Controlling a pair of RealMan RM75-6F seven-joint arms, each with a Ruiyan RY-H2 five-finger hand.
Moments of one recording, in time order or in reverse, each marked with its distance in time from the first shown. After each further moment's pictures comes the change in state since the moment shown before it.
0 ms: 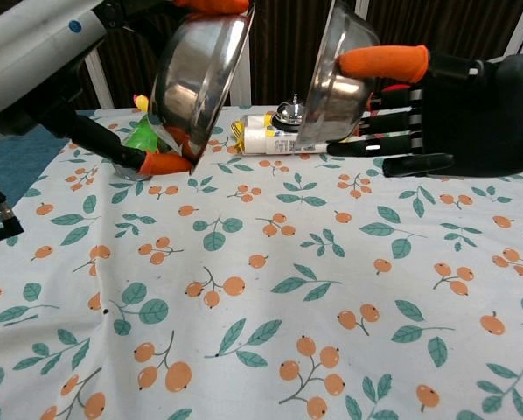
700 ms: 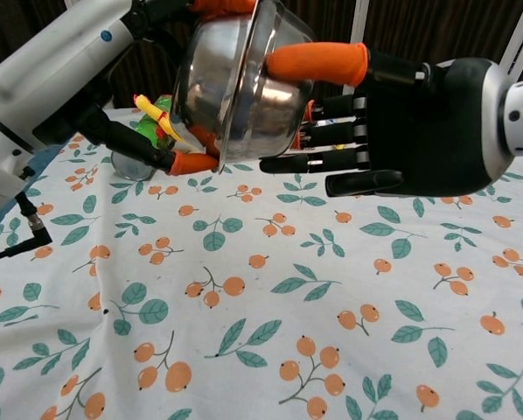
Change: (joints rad) left arm -0.022 -0.095 -0.012 0.061 -0.020 -0.028 -0.045; right arm 0.069 -0.075 -0.018 -0.110 0.004 0.004 -0.037
